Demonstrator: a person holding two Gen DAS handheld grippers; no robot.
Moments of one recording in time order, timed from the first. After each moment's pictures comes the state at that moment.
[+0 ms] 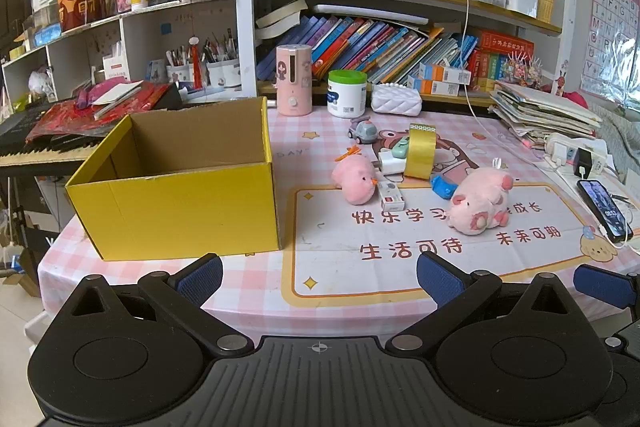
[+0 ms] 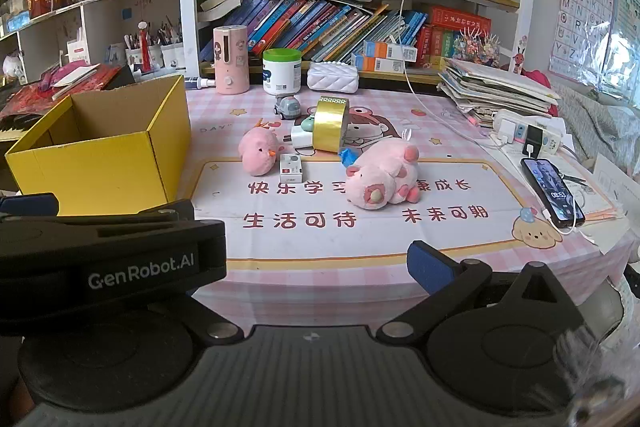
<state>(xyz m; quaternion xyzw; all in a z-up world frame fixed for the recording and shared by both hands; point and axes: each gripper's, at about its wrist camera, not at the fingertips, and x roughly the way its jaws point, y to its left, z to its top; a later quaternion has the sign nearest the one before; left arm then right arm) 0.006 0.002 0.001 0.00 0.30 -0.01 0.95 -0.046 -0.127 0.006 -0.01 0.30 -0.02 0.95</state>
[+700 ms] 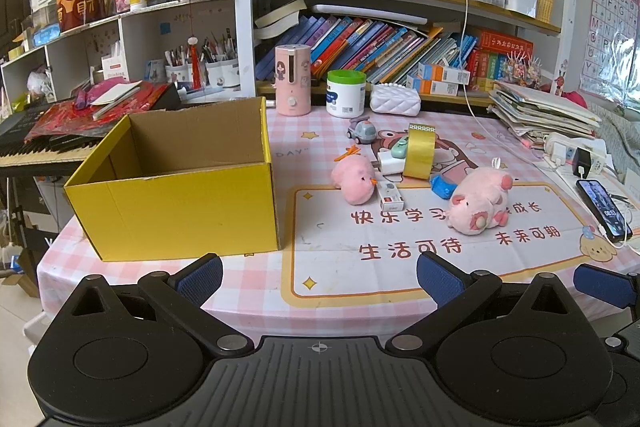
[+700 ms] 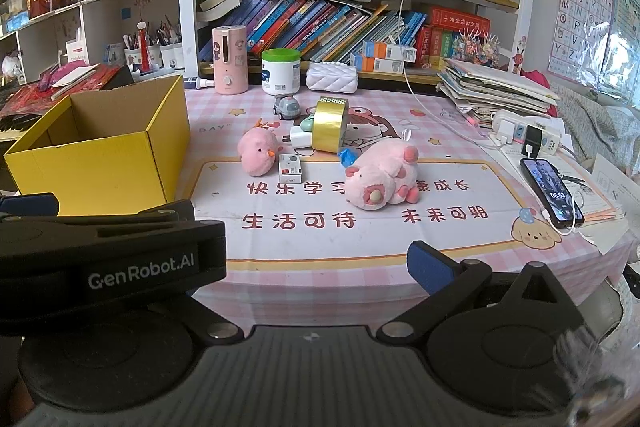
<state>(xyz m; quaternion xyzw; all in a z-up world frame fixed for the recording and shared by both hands) 0.008 0.003 0.001 0.00 0.30 -0.01 0.95 -0.045 -0.129 0.003 -0.01 0.30 -0.02 0.95</state>
